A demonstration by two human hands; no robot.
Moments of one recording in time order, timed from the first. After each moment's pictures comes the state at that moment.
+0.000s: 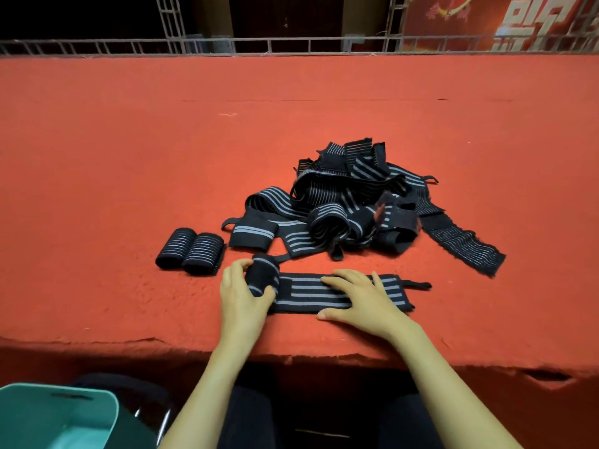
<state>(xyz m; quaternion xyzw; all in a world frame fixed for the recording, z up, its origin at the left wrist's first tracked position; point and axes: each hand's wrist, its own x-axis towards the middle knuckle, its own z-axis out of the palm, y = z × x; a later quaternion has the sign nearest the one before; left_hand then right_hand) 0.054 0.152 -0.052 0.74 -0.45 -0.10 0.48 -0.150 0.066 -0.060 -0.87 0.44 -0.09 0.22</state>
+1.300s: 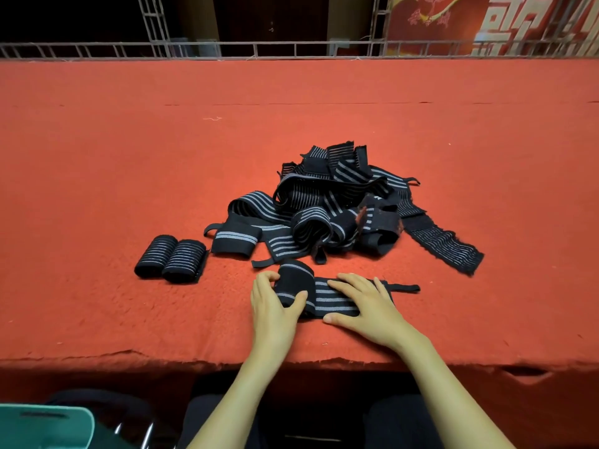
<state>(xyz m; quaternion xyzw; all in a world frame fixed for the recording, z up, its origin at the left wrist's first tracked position) -0.013 0.136 -0.062 0.71 -0.46 -0.15 0.51 -0.188 0.062 -0.074 -0.86 0.46 -0.12 0.20</state>
